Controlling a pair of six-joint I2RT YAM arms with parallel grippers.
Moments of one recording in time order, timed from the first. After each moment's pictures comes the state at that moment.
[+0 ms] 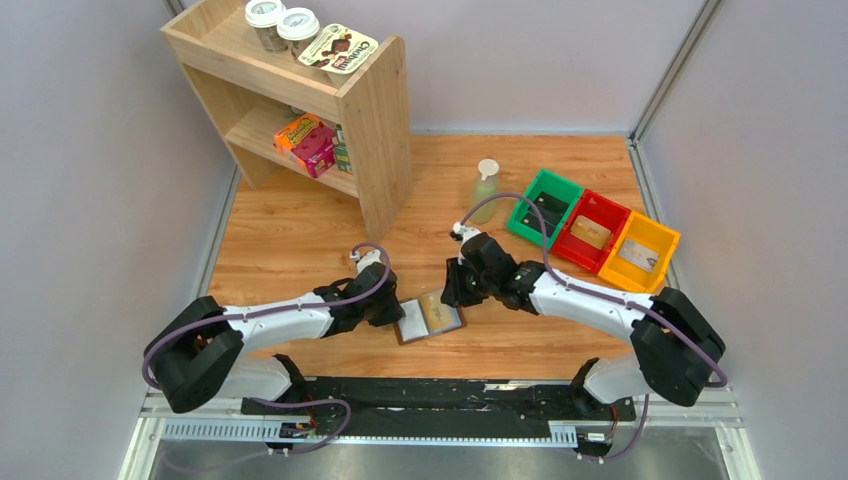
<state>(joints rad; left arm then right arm) -0.86 1.29 0.50 -0.12 -0.15 -1.02 0.85 1.38 0.77 -0.19 -0.10 0.60</state>
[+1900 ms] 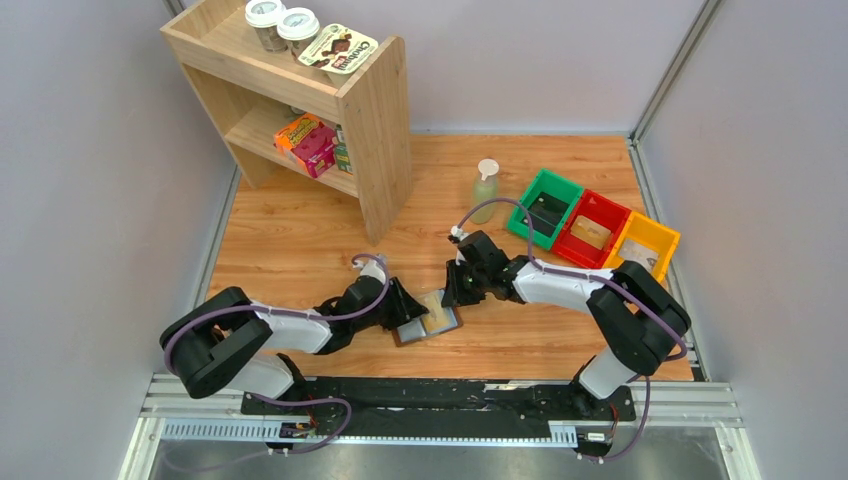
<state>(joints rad) -0.85 1.39 0.28 0.55 0.03 -1.11 0.76 1.59 0.78 -0.12 -0.23 0.59</state>
